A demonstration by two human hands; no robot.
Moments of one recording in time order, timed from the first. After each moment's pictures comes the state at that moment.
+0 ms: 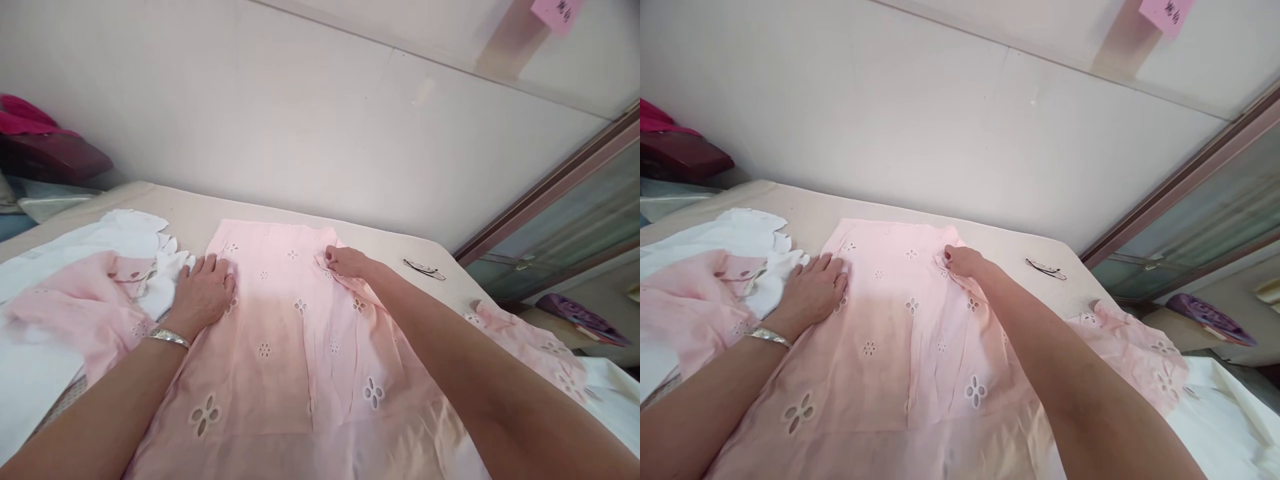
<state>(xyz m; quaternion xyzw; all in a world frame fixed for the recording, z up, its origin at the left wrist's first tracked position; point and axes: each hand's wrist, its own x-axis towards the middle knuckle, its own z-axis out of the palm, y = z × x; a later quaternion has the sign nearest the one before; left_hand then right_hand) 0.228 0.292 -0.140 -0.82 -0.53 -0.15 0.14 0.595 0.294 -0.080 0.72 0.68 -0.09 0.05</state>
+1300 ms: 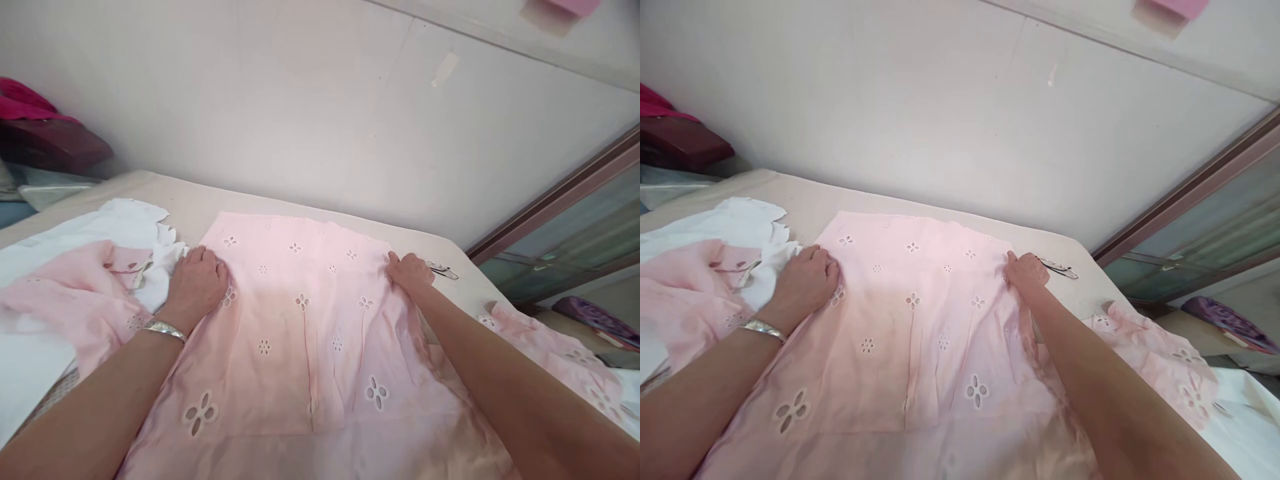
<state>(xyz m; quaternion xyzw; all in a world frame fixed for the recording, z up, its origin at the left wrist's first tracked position) 0.221 0.308 -0.148 -0.79 -0.57 -0.19 0.11 0.713 0.245 -0.126 0.93 0.37 0.02 -0.06</state>
